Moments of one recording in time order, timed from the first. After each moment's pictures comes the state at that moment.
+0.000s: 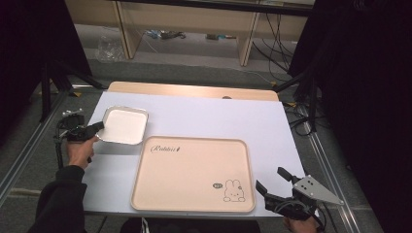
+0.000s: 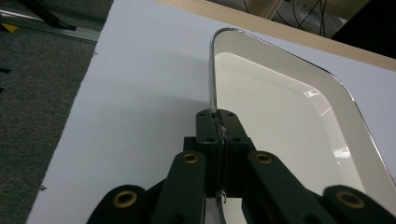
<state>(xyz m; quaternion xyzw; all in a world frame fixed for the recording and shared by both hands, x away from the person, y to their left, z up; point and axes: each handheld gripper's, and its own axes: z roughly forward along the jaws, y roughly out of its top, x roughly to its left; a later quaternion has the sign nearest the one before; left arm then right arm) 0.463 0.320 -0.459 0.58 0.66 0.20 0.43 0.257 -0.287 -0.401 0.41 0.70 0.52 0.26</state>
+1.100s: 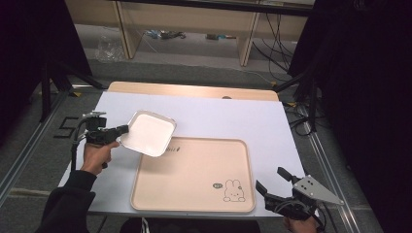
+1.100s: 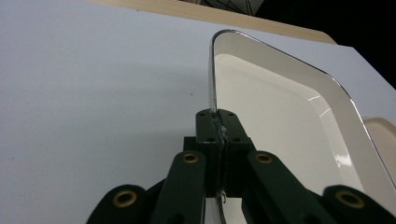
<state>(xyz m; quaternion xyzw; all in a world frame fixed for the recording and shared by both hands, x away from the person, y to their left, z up) 0.443 0.253 -0.436 0.65 0.58 0.13 0.48 0.256 -0.287 -0.400 0.42 0.70 0.51 0.26</state>
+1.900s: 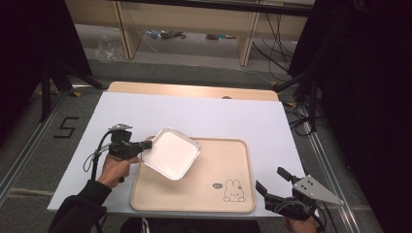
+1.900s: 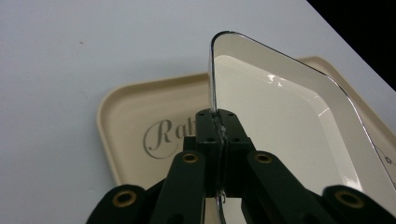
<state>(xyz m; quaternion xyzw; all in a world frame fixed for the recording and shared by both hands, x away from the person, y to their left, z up) 0.416 0.187 -0.449 0.72 0.52 0.06 0.47 0.257 -0.287 -0.401 0.41 0.70 0.52 0.26</state>
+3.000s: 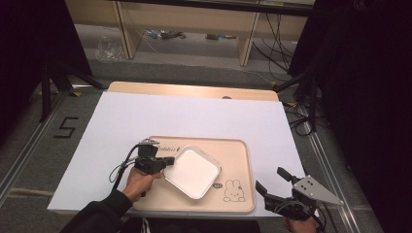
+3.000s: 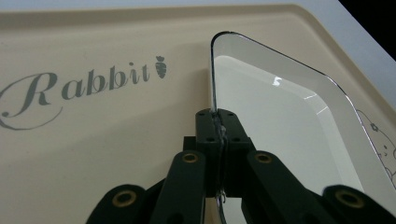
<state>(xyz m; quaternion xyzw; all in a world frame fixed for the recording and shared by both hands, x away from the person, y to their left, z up) 0.396 0.121 -0.480 0.74 0.50 0.02 0.44 0.256 -0.287 -0.401 0.41 0.70 0.52 0.27</state>
